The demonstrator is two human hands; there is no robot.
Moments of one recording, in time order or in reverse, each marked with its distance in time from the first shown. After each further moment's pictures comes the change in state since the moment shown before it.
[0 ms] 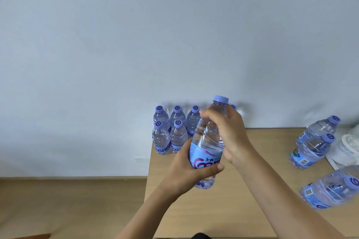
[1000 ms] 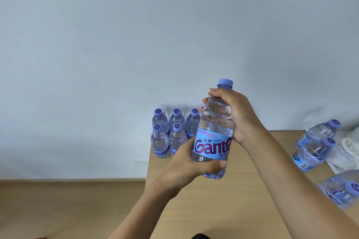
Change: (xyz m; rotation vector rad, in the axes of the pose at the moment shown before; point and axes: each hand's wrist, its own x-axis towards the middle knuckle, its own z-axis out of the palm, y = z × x) left_hand 0.014 0.025 -0.004 -0.043 -0.151 -0.031; right_hand 0.039 -0.035 -0.008 0.060 -0.188 0.045
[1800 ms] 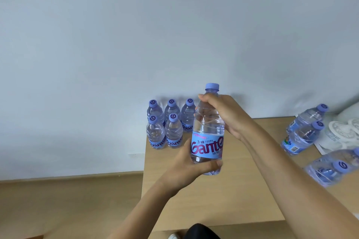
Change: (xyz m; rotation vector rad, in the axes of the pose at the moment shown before) left_hand -0.004 -0.039 0.000 0.015 -0.039 -0.021; right_hand -0.004 0.027 -0.004 -0.297 -0.061 0.071
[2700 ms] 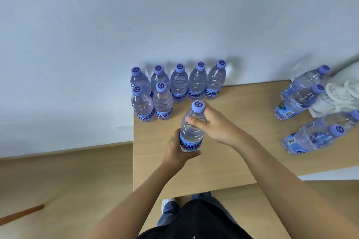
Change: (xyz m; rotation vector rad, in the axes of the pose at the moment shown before) left_hand 0.047 -0.154 -0.017 0.289 0.266 -0.094; right_hand -0.010 0.118 -0.010 -0.506 -0.106 0.018
